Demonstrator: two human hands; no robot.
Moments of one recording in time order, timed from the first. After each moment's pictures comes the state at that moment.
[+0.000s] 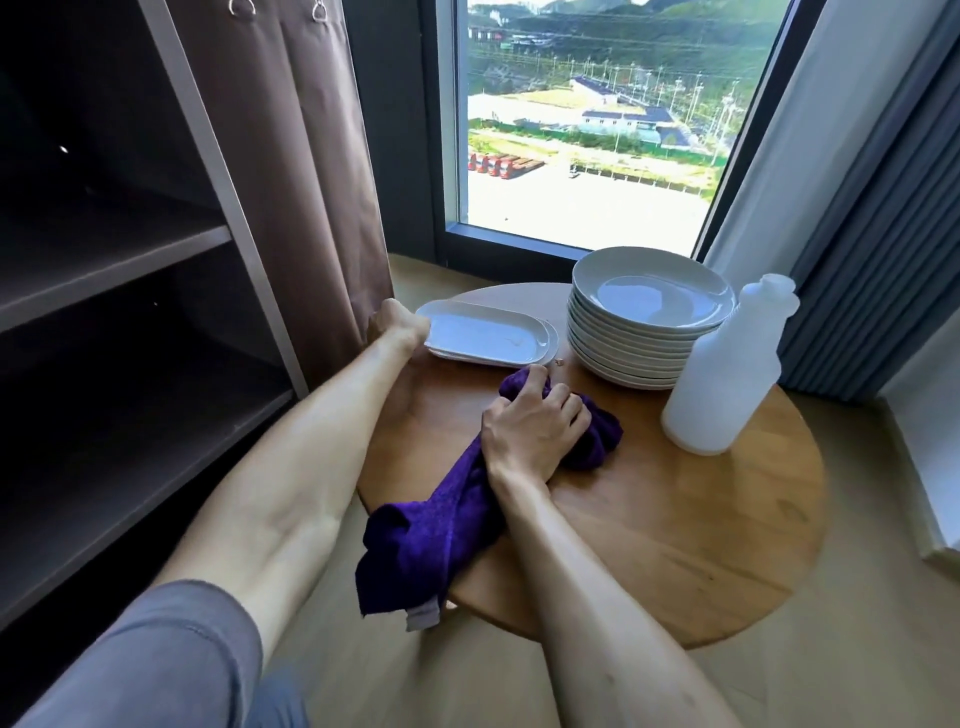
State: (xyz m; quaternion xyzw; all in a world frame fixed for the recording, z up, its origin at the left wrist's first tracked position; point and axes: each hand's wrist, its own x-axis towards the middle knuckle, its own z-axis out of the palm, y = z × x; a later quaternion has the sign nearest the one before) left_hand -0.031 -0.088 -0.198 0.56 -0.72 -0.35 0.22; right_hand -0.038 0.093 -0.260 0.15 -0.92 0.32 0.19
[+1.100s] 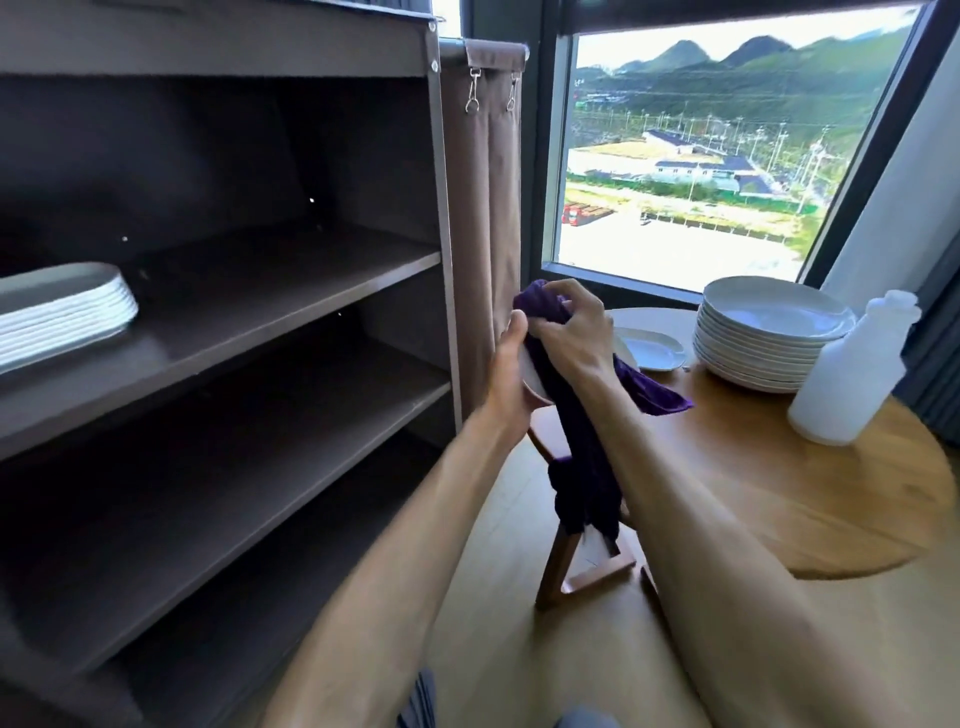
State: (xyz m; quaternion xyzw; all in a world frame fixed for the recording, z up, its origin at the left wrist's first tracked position) left_hand 0.179 0.025 -0.156 0.20 -0.40 -0.84 0.32; right_hand 0.112 0.077 -0.105 0.38 -0.73 0.56 -0.01
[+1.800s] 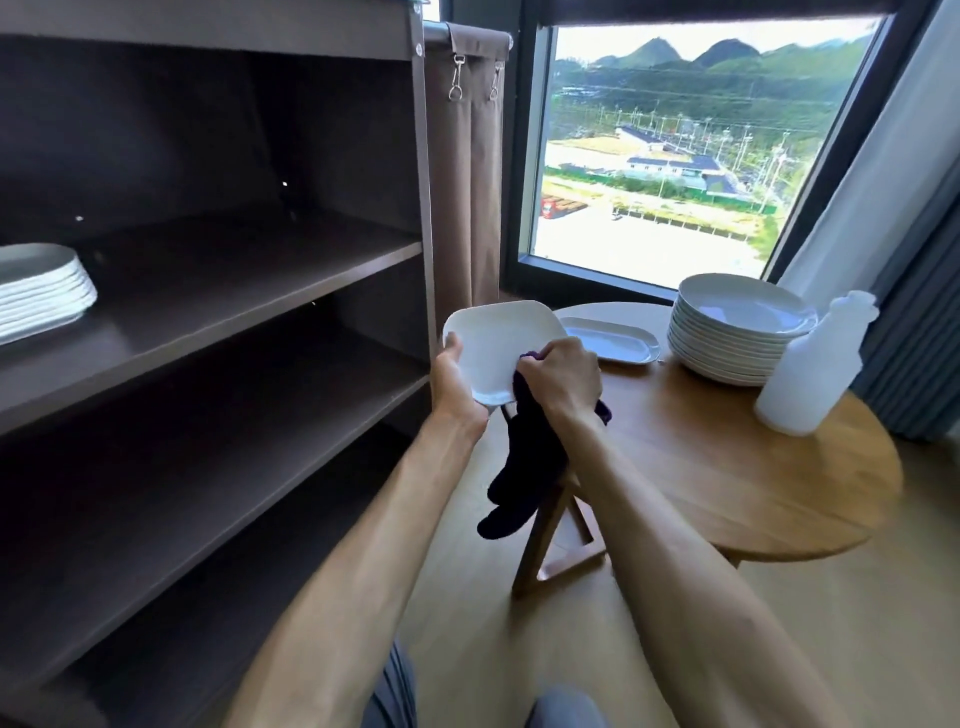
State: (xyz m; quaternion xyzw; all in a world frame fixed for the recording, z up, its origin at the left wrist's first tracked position) left_hand 0.205 0.003 -0.165 0.31 -0.28 -0.83 0.37; right_hand 0.118 0.076 -0.149 0.27 -0.86 0.43 -0.04
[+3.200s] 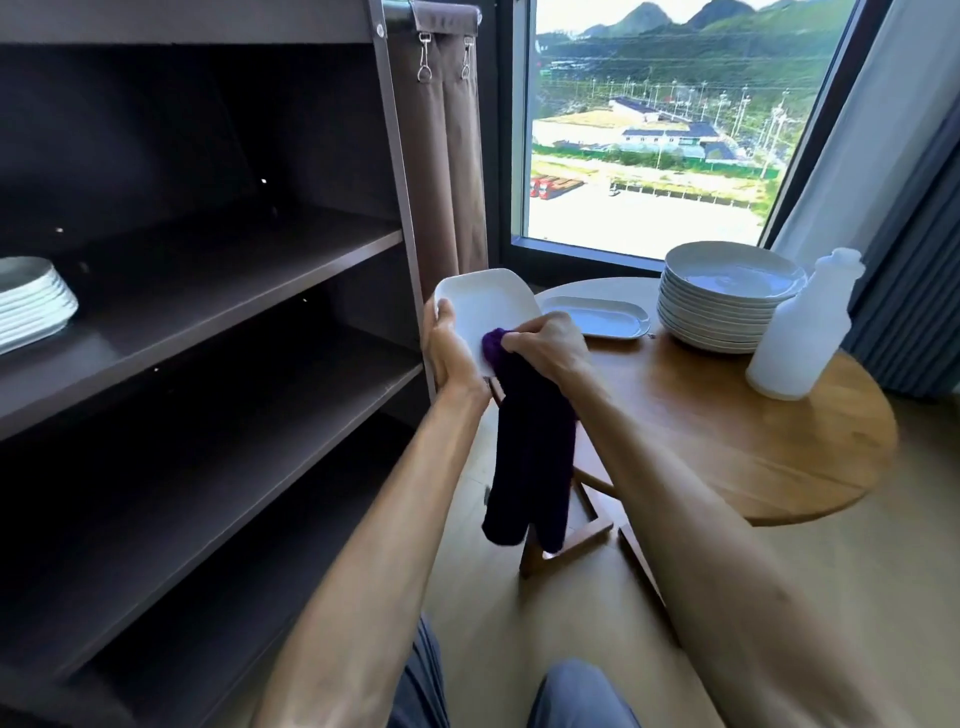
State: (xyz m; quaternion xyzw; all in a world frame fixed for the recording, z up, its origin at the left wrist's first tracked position) left_hand 0.187 0.031 -0.142 0.29 -0.36 -0.72 0.51; right_hand 0.101 0.092 -0.128 0.34 -0.80 0.44 -0.19
